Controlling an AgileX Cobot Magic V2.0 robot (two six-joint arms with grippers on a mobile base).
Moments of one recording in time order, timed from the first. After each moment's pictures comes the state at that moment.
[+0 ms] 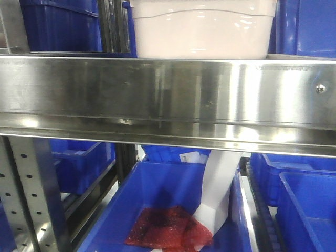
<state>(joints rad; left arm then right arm) 0.01 0.07 -0.48 -0.20 0.42 0.31 -0.20 0.08 -0.48 0.50 0.56 -0.45</state>
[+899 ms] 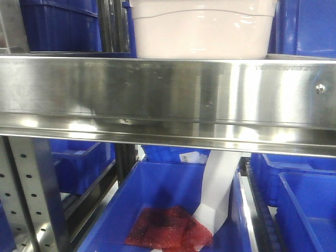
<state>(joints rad) 0.01 0.07 -0.47 -0.21 0.40 0.29 -0.20 0.08 -0.48 0.50 0.56 -0.45</state>
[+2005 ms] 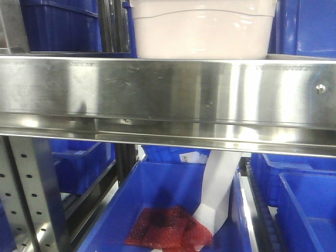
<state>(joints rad) -0.09 -0.01 0.03 -0.02 0.07 0.04 -0.20 0.08 -0.48 0.50 0.56 -0.45</state>
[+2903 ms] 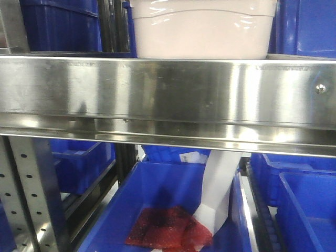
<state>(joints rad) -0.09 -0.01 0.03 -0.01 0.07 0.04 -0.20 0.08 -0.48 0.50 0.56 -0.45</state>
